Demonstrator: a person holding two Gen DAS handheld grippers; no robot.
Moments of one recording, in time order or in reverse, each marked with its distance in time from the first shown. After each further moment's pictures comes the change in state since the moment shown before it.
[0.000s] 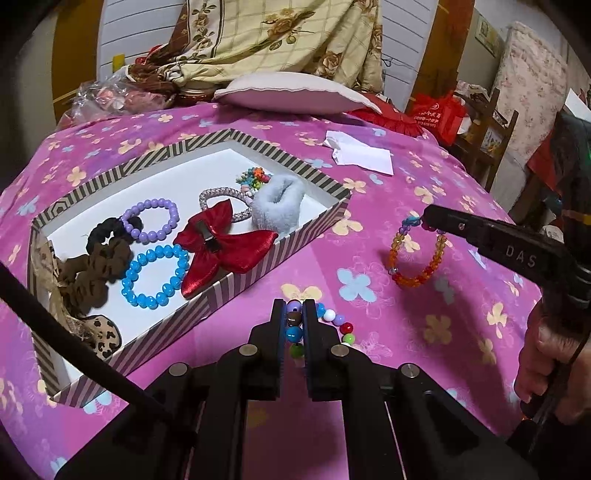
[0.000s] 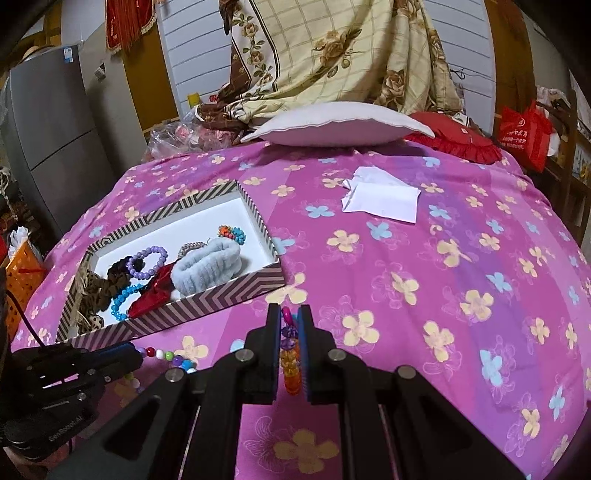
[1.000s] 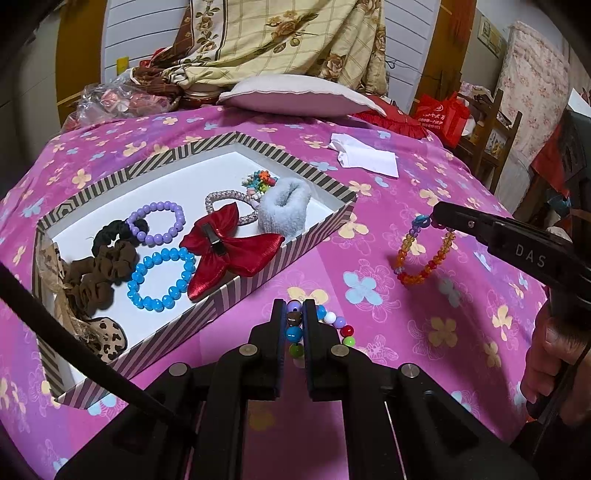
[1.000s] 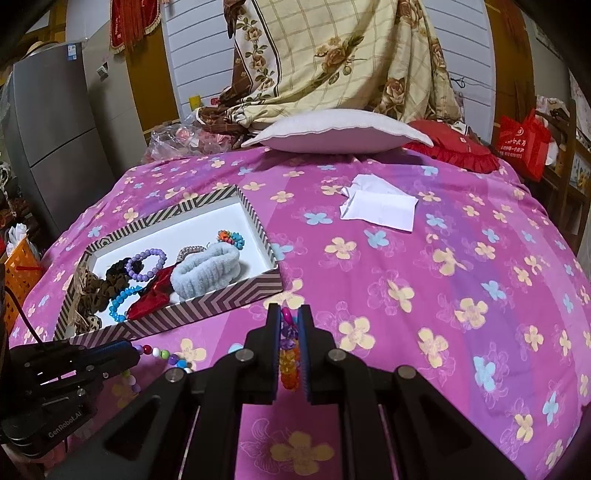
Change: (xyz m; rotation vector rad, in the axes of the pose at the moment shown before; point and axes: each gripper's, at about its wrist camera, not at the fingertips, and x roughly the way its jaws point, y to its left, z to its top) left arm 0.002 0.001 0.001 0.002 -0.009 0.024; right arm -0.006 0.003 0.003 -0.017 -0.025 -0.010
